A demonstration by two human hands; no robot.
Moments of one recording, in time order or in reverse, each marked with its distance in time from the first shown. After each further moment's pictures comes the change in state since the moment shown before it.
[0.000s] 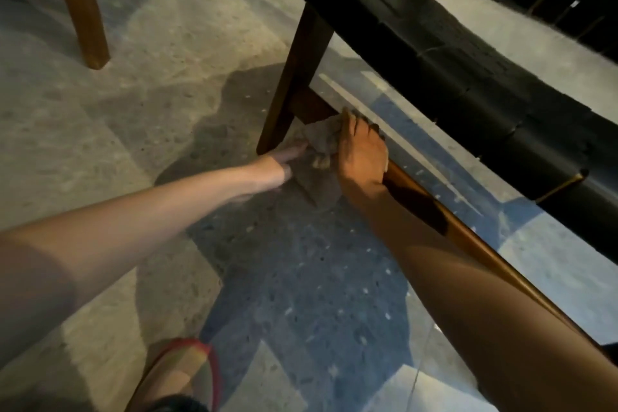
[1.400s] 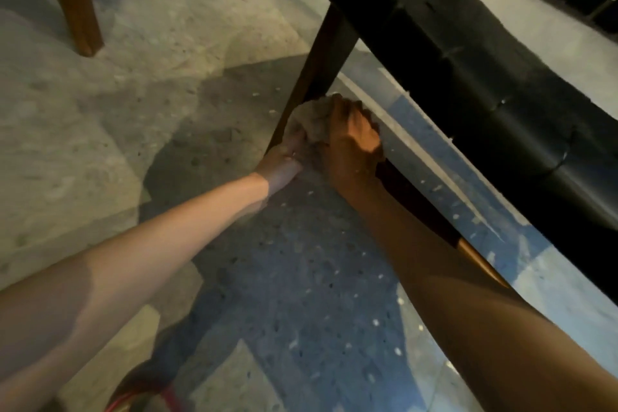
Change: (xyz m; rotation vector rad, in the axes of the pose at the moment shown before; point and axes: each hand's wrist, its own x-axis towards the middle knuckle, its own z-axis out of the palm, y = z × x) left_hand 0.073 -0.021 -0.026 -0.392 0.178 -0.019; right_hand 0.065 -0.046 0.037 0.011 -0.108 -0.075
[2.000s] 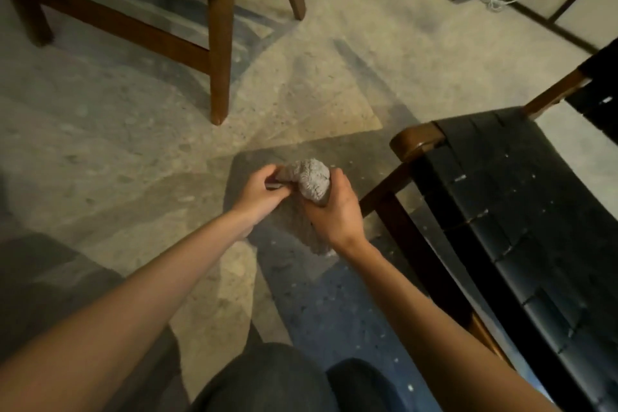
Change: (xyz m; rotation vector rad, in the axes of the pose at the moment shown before) left_hand -0.060 0.105 -0.169 0.016 0.388 -0.092; right_hand 0.027 -0.157 -0.112 0.769 -0.313 -0.022
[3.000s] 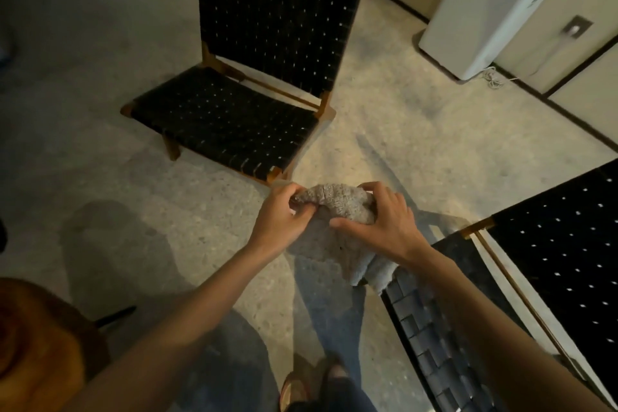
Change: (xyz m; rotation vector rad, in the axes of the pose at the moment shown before) left_hand -0.106 0.489 -0.201 0.356 0.085 0.242; right_hand 0.088 -0.404 -0.348 -0.162 -0.237 -0.078
